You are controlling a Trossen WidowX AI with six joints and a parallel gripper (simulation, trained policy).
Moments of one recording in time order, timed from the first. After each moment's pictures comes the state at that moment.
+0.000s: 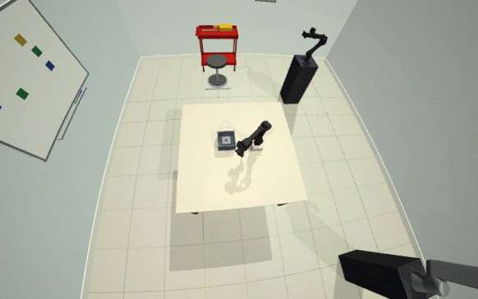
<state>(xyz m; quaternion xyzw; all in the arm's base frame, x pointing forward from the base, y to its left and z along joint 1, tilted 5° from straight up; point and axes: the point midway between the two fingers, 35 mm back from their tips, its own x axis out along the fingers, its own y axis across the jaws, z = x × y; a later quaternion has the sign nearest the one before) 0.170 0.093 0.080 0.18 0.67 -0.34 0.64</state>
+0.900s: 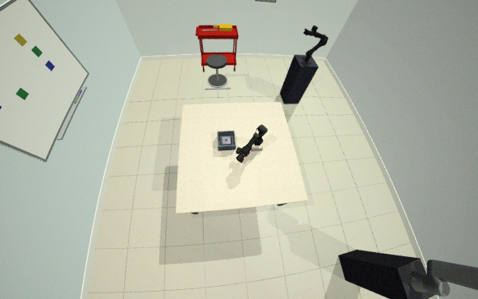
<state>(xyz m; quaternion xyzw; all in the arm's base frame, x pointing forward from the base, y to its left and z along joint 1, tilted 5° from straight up) 0.169 0.114 -0.022 0.16 0.66 -0.31 0.67</state>
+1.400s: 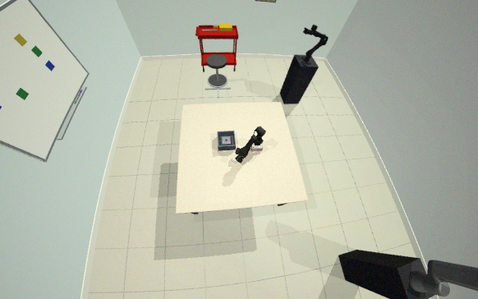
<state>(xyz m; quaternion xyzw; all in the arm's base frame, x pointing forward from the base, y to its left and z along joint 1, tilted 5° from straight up) 0.170 0.109 -0.035 0.14 0.67 -0.34 0.65</state>
